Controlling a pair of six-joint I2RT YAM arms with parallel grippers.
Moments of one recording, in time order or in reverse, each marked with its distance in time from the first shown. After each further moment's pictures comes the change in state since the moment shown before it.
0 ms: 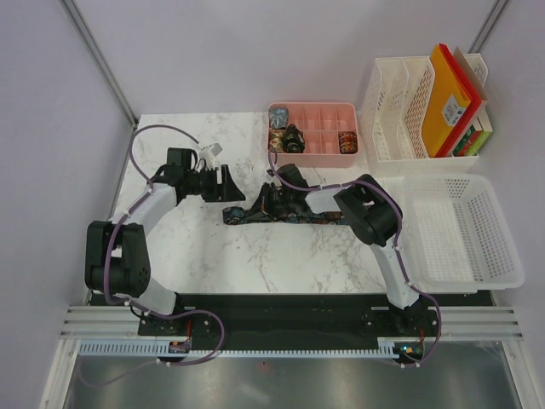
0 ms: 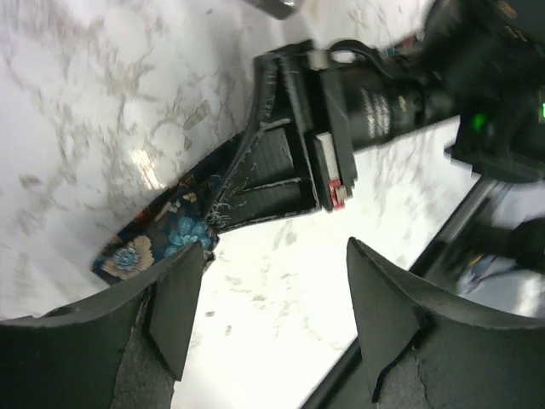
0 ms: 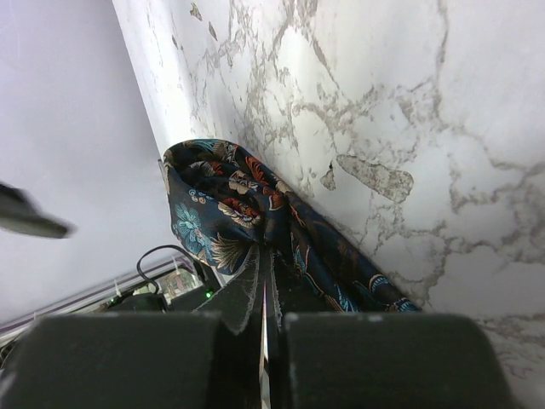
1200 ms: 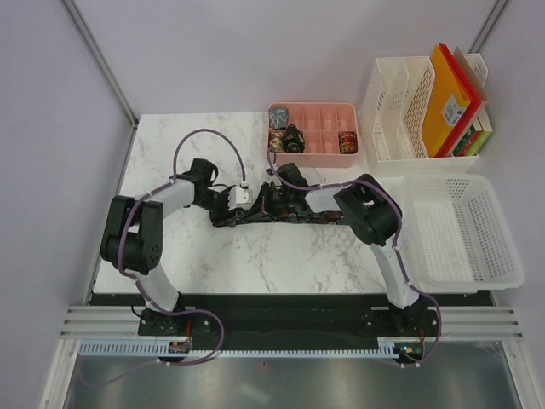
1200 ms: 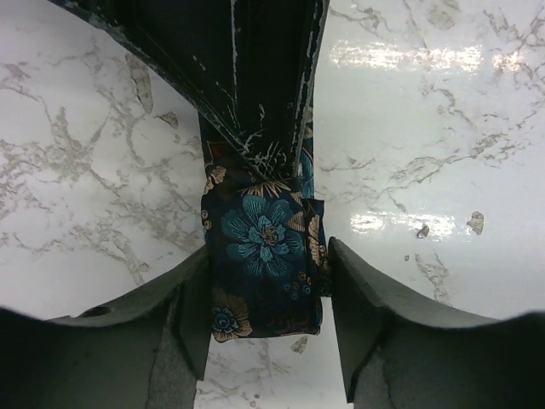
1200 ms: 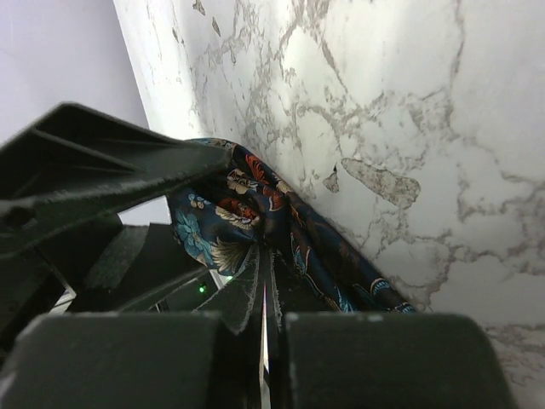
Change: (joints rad) left arm -0.093 0.180 0.056 -0.266 -0.074 1.471; right arm -0.001 0.006 0.014 -0.017 -0.018 -0.038
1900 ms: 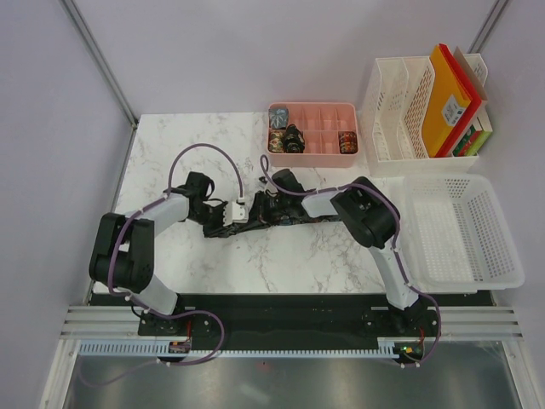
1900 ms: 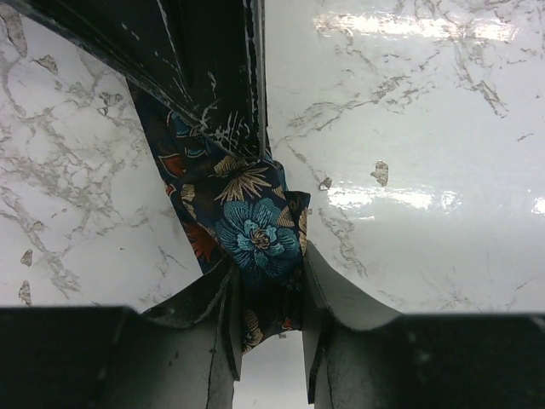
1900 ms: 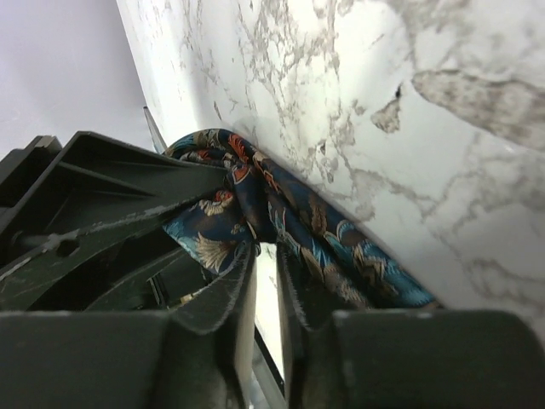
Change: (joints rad) left arm -0.008 -0.158 -0.169 -0.038 -0.076 0.024; right arm 0.042 -0.006 -0.027 0.000 -0.064 -0.022
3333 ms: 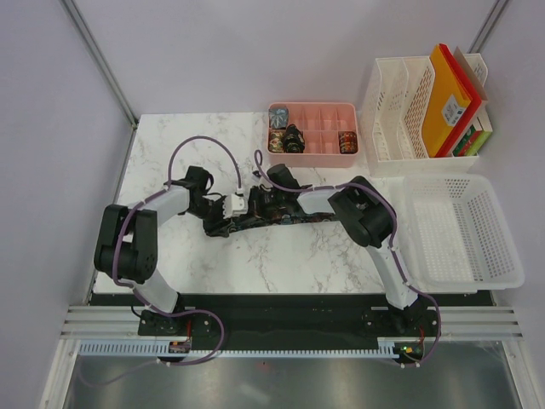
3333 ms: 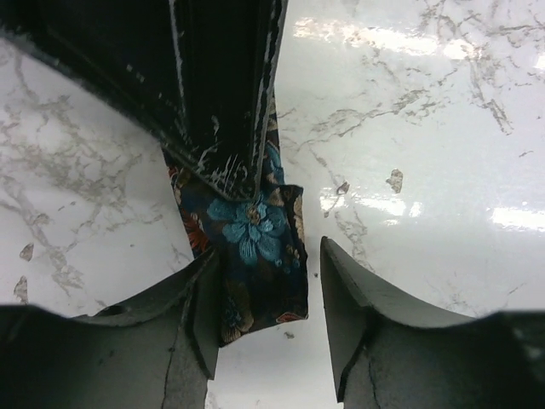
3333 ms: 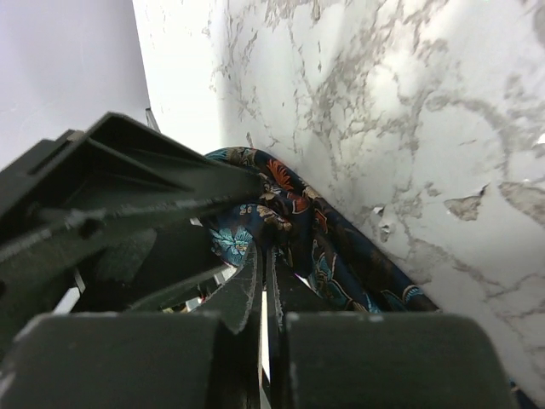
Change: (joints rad) left arm 0.018 0.078 0.089 -0.058 0.018 -0.060; right arm 0.009 0.026 0.090 -0.024 0.006 -0.061
